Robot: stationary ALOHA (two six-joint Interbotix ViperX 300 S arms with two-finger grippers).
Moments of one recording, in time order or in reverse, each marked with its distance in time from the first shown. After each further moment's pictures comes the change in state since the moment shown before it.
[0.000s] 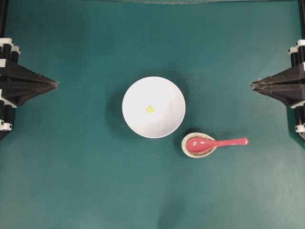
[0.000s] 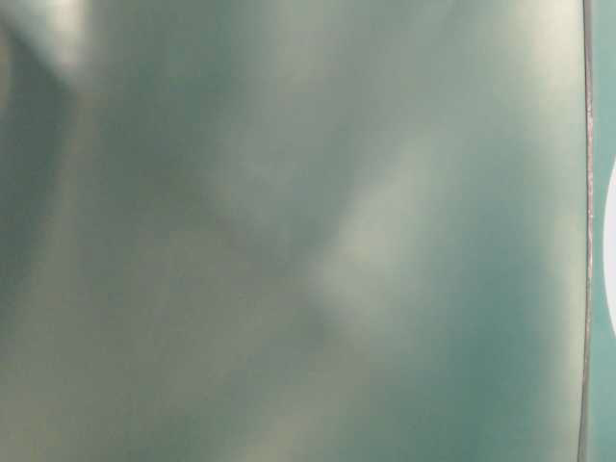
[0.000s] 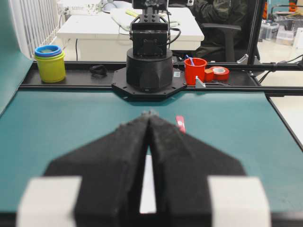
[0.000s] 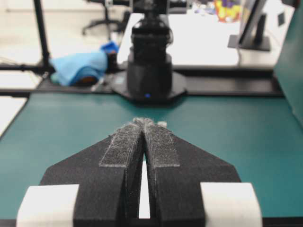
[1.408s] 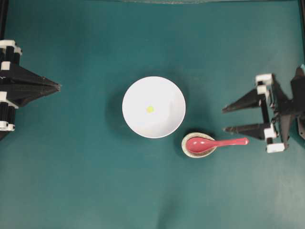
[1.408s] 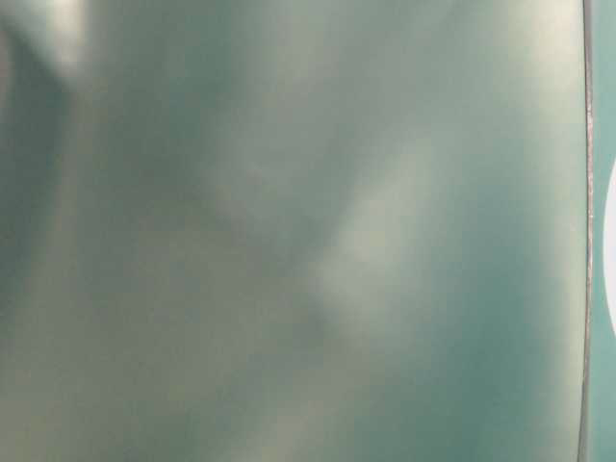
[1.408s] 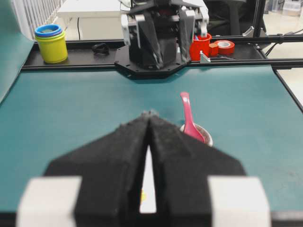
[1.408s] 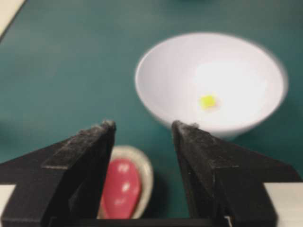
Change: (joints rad) left arm 0.003 0.005 0.002 0.020 0.072 0.026; right arm 0.129 0.436 0.124 0.066 -0.259 0.037
